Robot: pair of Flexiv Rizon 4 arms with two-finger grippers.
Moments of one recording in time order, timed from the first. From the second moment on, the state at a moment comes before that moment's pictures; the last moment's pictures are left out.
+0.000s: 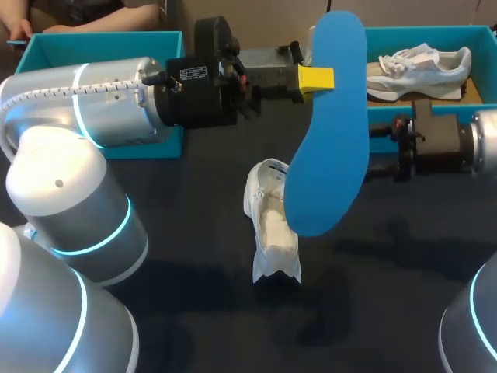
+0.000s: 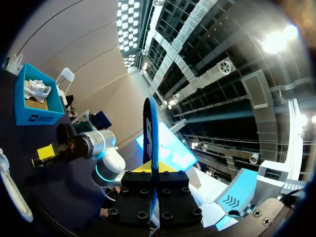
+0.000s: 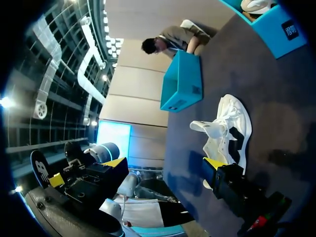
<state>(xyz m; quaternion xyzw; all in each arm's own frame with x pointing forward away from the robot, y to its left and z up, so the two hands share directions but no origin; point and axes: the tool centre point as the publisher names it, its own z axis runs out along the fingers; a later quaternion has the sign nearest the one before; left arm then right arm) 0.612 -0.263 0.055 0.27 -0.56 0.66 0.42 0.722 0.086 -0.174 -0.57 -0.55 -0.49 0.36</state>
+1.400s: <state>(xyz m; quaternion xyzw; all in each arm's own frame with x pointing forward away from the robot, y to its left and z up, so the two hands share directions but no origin) 0.675 -0.201 -0.004 -0.20 -0.62 0.76 -0.01 0.723 0.086 -0.175 -0.57 -0.55 -0.49 0.36</state>
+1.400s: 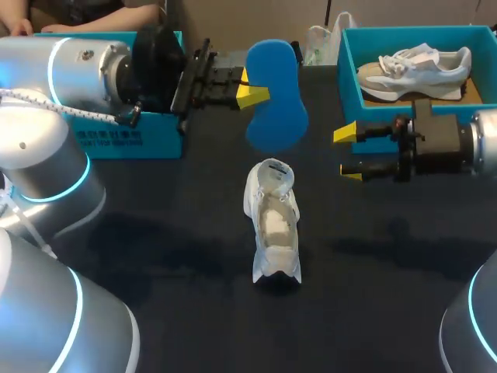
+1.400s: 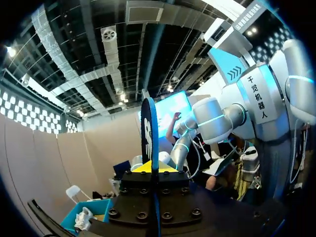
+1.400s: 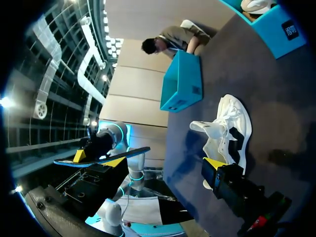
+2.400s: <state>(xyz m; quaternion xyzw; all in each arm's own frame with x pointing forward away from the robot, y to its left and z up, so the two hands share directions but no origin) 0.685 -0.184 -0.079 -0.44 -0.53 0.68 -0.25 0.723 0.085 -0.174 -0.57 -0.55 -0.49 0.36</state>
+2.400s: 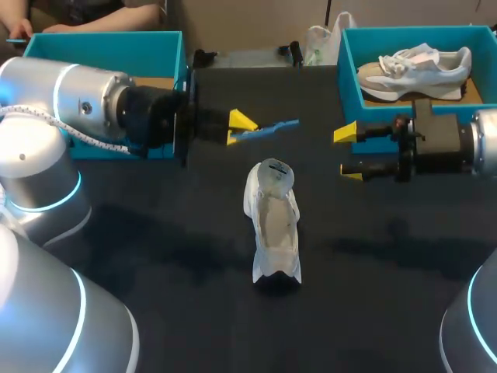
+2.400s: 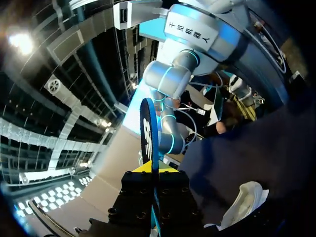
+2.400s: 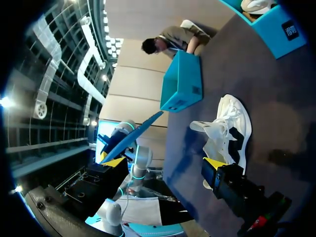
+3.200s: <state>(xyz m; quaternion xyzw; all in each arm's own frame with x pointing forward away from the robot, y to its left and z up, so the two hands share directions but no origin) 0.696 -0.184 -0.127 -0.66 -0.38 0.46 -0.45 0.722 0.085 -0.174 -0.57 -0.55 -0.49 0.36</state>
